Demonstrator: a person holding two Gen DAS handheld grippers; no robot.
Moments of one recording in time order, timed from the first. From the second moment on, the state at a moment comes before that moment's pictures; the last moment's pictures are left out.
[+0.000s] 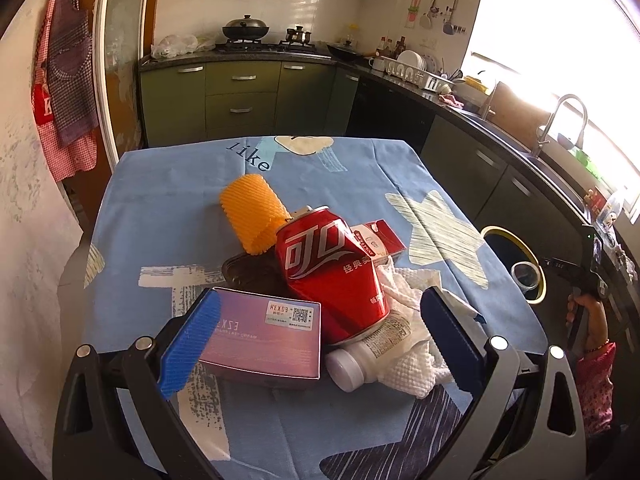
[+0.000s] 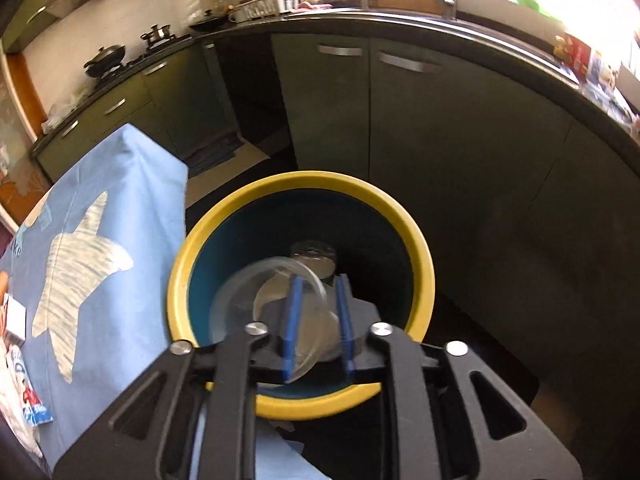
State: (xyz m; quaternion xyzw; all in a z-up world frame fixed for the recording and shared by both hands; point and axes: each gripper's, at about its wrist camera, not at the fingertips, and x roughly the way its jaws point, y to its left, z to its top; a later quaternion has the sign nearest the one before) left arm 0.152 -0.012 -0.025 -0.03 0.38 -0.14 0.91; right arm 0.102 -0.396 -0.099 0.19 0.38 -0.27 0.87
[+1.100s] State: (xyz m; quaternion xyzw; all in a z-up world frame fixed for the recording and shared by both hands) left arm 0.186 0.024 -0.107 -0.04 0.43 -0.12 0.89; right arm 0.087 -0.328 -0.079 0.22 0.35 -0.16 0.90
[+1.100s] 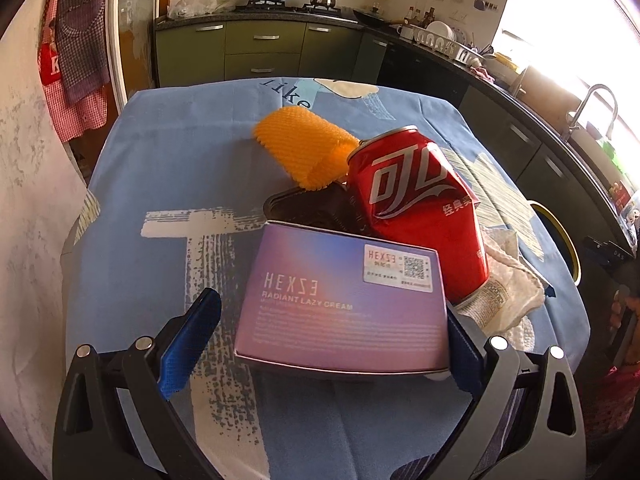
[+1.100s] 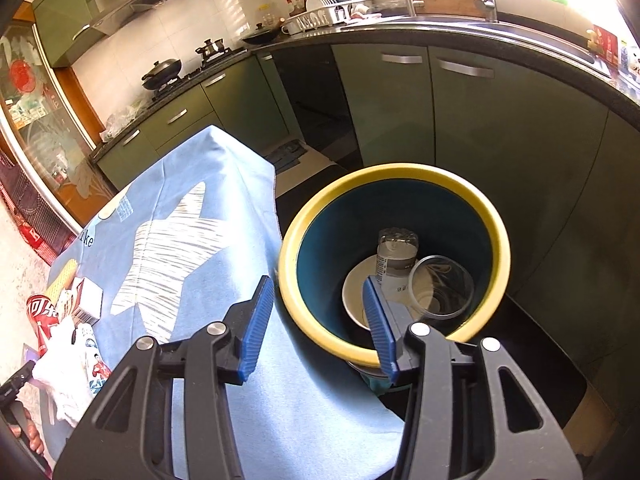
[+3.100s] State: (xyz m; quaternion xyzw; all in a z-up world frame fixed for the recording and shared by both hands) left arm 0.274 -0.493 -0.072 0.11 0.46 -0.44 0.77; right arm -0.036 -0.443 -0.101 0.30 0.27 -0.28 0.87
